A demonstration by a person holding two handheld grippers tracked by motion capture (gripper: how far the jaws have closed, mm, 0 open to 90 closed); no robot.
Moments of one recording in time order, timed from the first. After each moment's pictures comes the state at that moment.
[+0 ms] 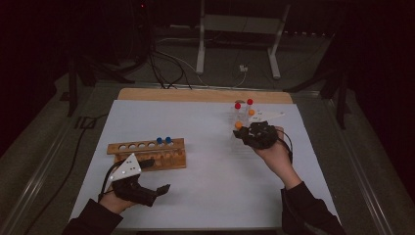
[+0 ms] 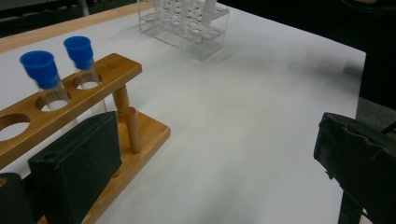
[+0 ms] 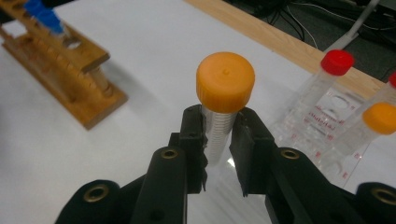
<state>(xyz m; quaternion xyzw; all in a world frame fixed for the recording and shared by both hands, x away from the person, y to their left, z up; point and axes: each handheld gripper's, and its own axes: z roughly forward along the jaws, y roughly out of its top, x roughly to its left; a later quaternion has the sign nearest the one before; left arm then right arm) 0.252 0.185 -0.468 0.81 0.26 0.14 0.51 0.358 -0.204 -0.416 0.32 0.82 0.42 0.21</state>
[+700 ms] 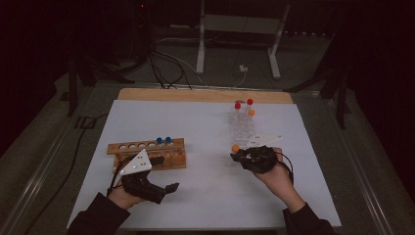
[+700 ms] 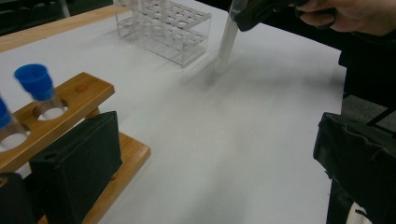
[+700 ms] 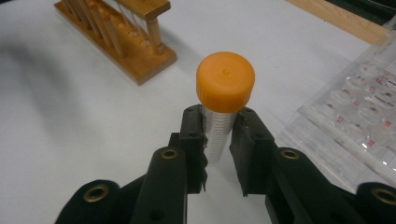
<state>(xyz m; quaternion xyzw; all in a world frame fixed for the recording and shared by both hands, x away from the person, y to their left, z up) 0.259 0.160 -0.457 0.82 0.24 0.11 0.52 0.309 -0.200 -0.444 0.30 0.85 0.41 0.17</state>
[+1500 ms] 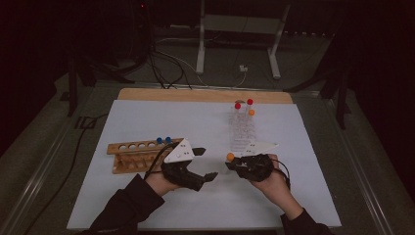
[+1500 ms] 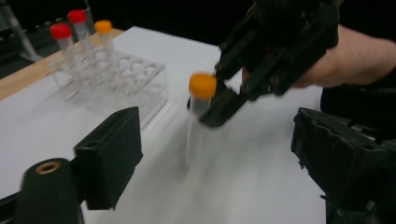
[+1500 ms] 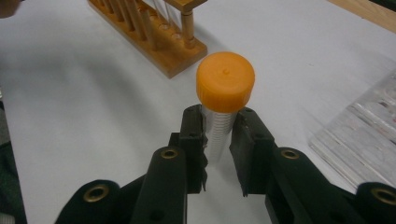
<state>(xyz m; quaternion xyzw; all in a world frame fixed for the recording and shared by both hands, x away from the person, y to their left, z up) 0.282 0.064 -0.424 0.83 0.16 0.12 0.53 0.293 -0.188 -0.451 0.27 0.85 0.42 0.15</state>
